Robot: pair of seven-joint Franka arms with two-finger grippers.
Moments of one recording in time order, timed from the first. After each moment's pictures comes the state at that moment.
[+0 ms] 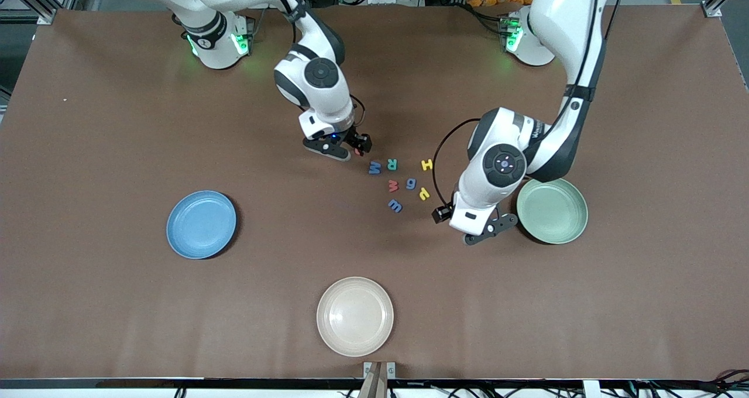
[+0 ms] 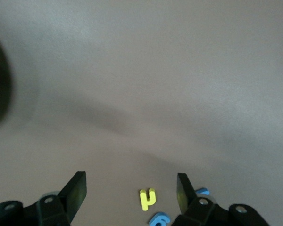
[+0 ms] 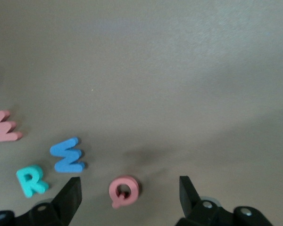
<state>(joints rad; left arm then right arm) -0.61 0.60 0.12 -1.57 -0.15 2.15 -0.87 0.57 0.47 0.27 -2.06 -0.22 2.56 1.39</state>
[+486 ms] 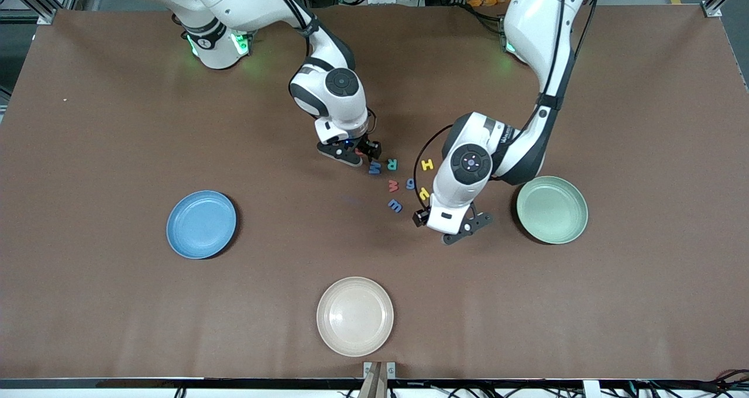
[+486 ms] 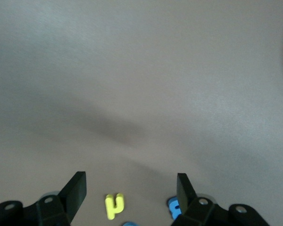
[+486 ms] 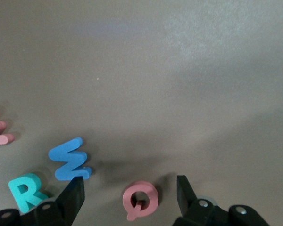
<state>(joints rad) -0.68 0.68 0.13 -1.55 -0.16 2.25 -0.97 0.59 0.56 0.28 -1.99 -0.27 2.56 1.48</state>
